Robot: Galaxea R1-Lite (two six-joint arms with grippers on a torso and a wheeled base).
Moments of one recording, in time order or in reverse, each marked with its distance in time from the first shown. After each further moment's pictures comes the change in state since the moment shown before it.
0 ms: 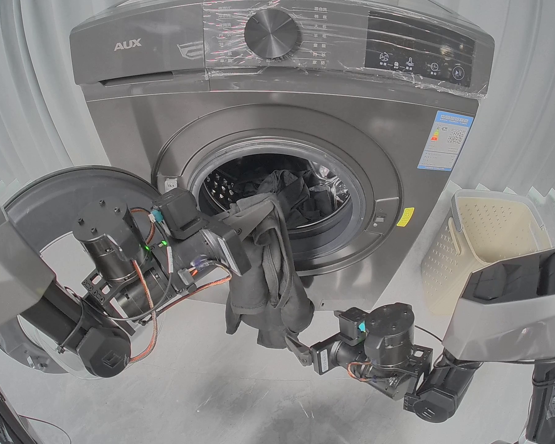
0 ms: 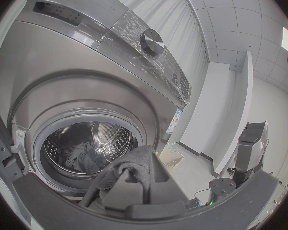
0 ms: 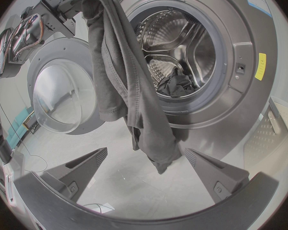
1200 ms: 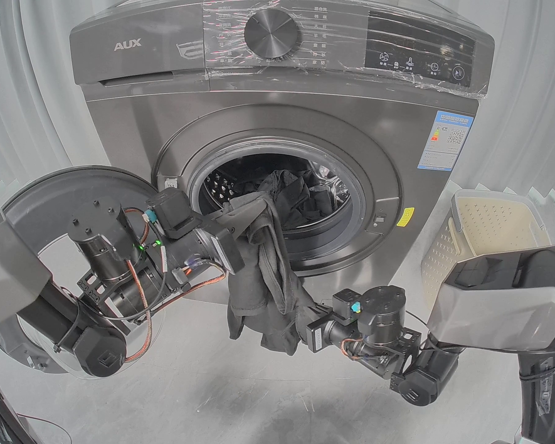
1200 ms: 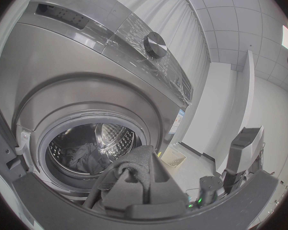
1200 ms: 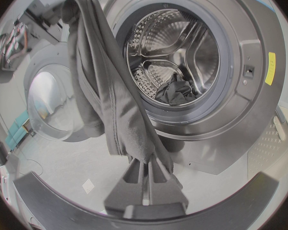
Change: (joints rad) left arm 0.017 -0.008 0.016 -0.011 0.004 0.002; right arm -0.073 0.094 -0.155 -0.023 0.070 -0.040
